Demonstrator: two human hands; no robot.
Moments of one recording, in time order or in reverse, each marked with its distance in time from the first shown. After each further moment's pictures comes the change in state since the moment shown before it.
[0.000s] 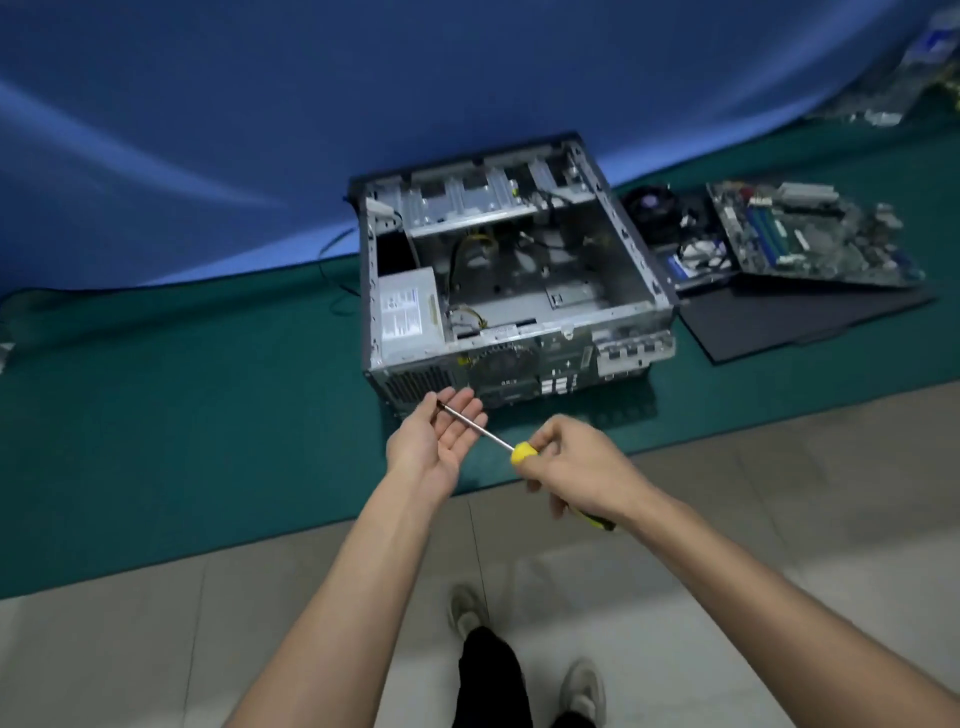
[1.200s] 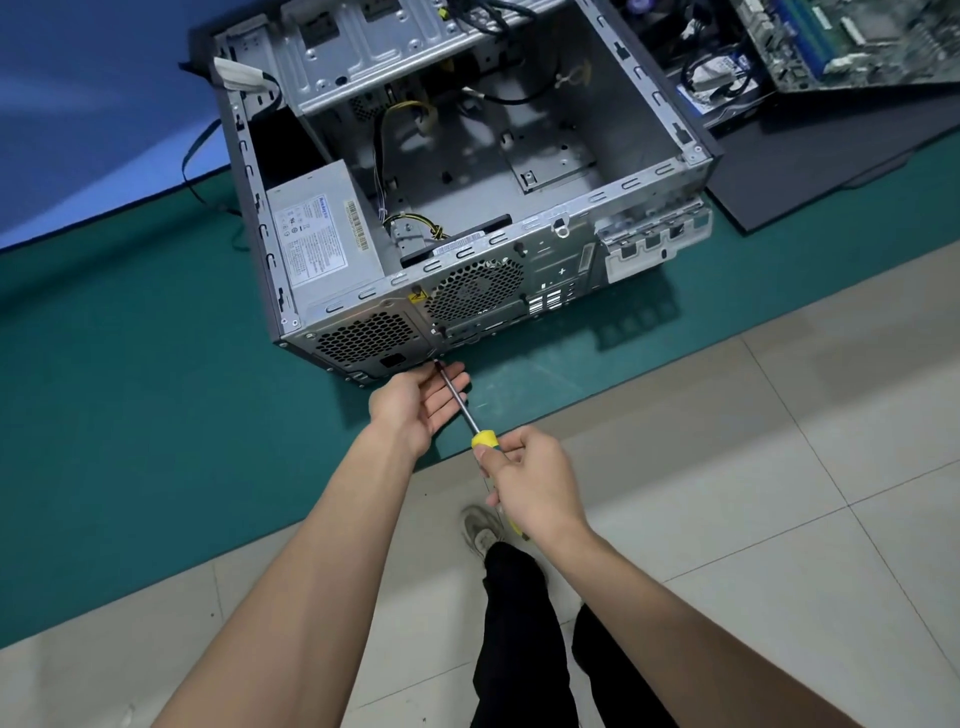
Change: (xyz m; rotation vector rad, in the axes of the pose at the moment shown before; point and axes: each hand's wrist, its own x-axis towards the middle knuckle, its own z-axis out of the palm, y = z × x) left_hand 0.120 -0.028 -0.026 0.412 0.060 -0.186; right_hand 0.051 0.053 0.115 0.460 0.228 0.350
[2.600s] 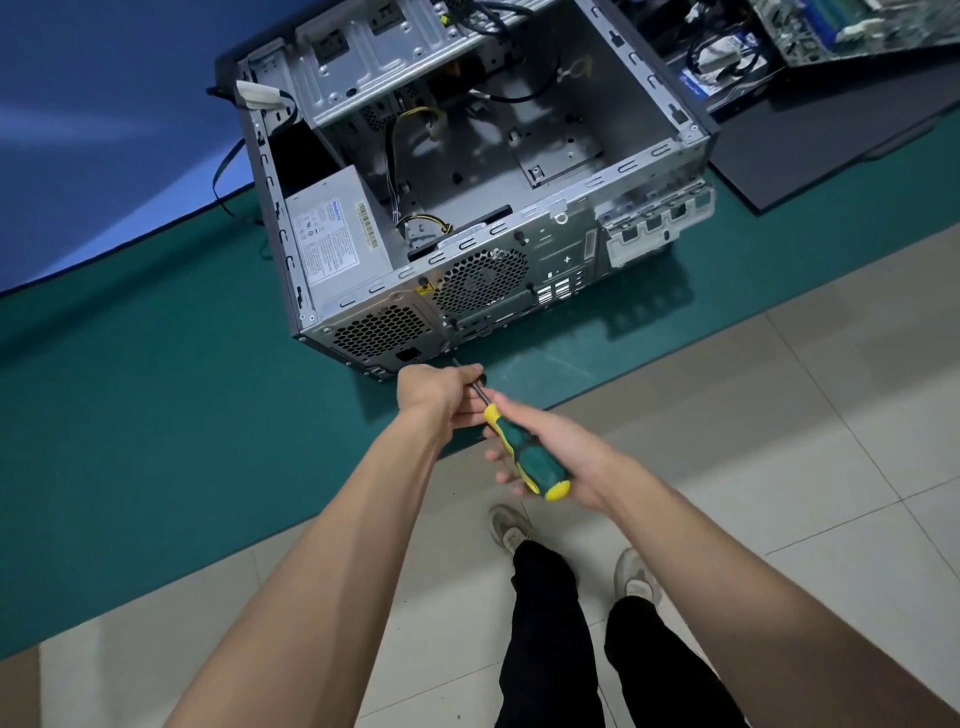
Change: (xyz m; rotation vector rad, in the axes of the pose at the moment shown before) left_hand -0.015 -0.007 0.014 0.518 0.151 0.133; right_hand 0.022 -0.002 -0.026 0.472 -0.554 0.271
